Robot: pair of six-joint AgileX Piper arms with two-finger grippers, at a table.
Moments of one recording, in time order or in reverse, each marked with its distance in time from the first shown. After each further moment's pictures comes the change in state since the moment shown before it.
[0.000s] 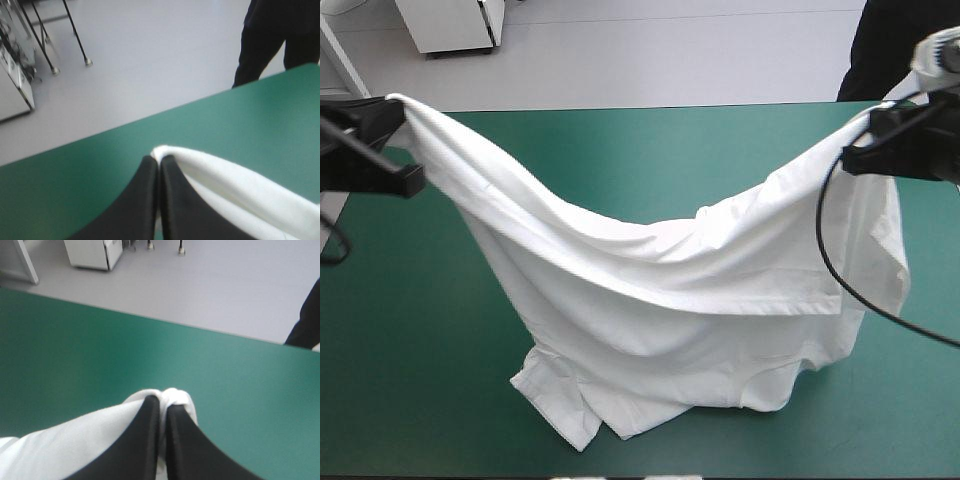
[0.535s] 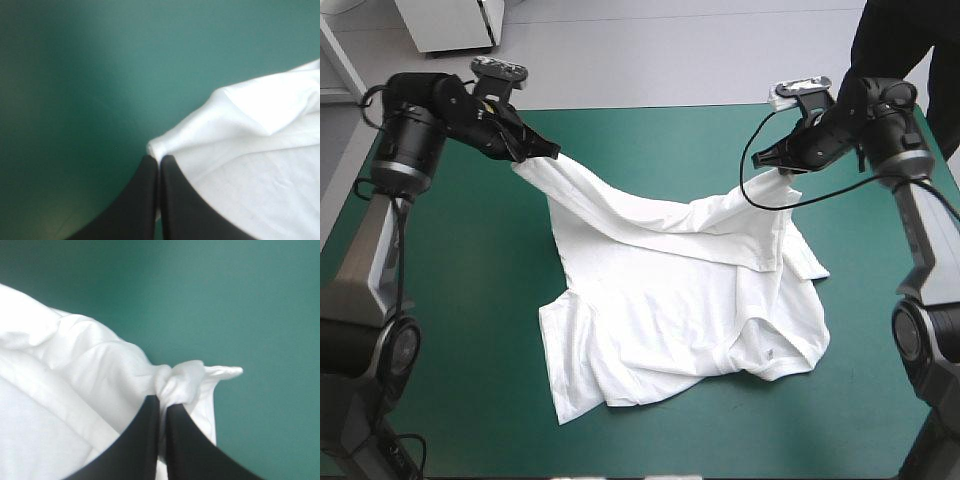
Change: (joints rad) left arm 0.000 0.642 -0.002 0.013 -0.002 -0.005; right arm 0.000 0.648 0.013 0.028 -0.064 -0.097
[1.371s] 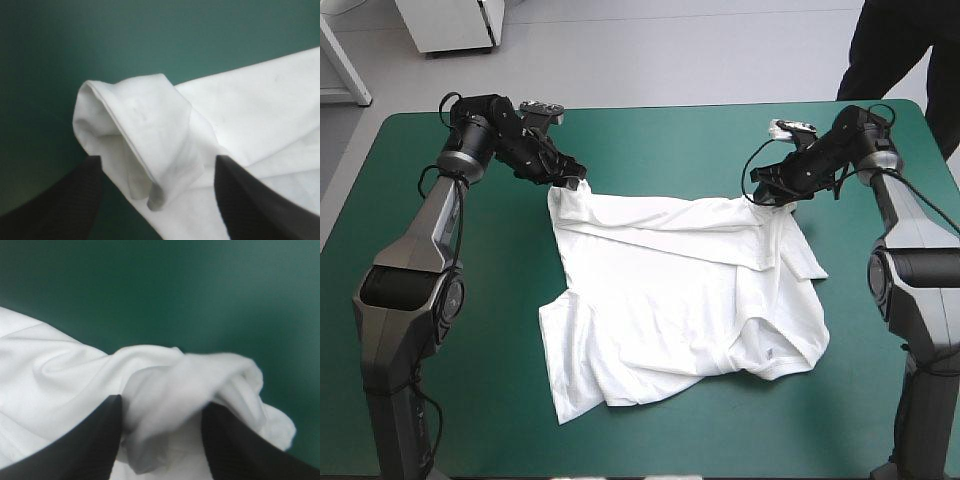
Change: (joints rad) left arm 0.020 0.314 -0.079 -0.118 -0.012 0.051; right arm -0.128 0.373 -0.096 0.299 0.026 -0.094
